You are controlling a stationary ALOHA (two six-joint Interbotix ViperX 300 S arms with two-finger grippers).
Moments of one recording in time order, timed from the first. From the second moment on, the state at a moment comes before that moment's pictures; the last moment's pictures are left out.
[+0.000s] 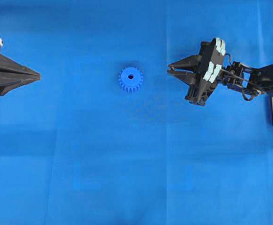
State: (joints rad) left arm 0.00 -0.97 1.21 0.00 -0.27 -0.02; right arm -0.18 0.06 1.08 0.21 -0.76 0.00
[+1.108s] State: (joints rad) left arm 0.00 -0.97 1.21 0.00 -0.27 -0.02; right arm -0.13 0.02 0.75 0.21 -0.41 -0.06
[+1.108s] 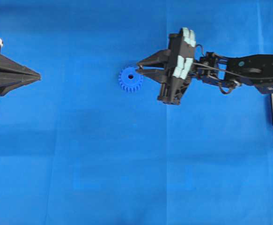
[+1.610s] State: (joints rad) left arm 0.00 -0.97 1.21 0.00 -0.26 -0.02; right arm -0.11 0.06 0.69 0.21 -0.39 -0.06
